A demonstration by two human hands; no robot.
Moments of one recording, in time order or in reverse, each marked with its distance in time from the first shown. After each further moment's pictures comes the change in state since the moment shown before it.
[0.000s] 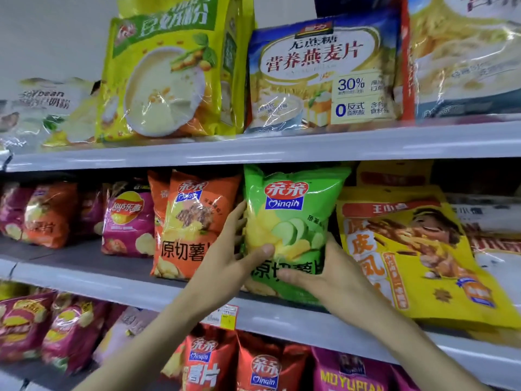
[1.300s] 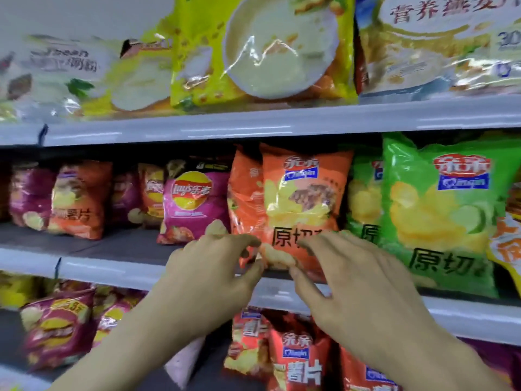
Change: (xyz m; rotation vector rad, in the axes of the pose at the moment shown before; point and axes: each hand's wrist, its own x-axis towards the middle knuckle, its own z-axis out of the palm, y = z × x) left_hand -0.037 -0.065 -0.204 0.922 -0.127 0.030; right_hand -0.001 -0.149 0.177 -0.808 0.179 -0.193
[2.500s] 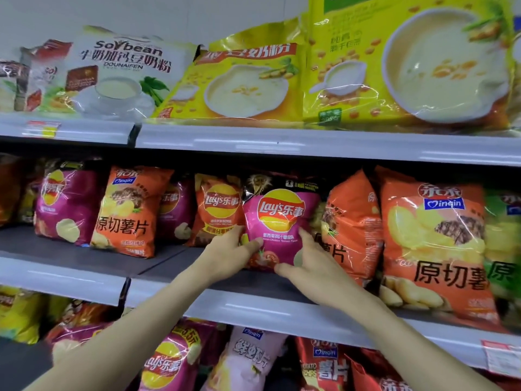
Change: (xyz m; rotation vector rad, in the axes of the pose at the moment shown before) left_hand 0.114 -0.268 0.058 -0.697 -0.118 -0.156; right_hand 0.152 -0.151 0.170 0.498 -0.452 0.398
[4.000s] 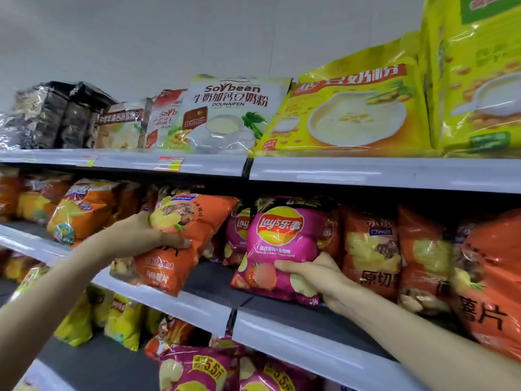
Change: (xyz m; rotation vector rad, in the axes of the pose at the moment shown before) left_hand -0.065 -0.115 -0.305 0.205 0.299 -0.400; right_hand 0.122 -0.106 0.120 0.800 -0.205 0.008
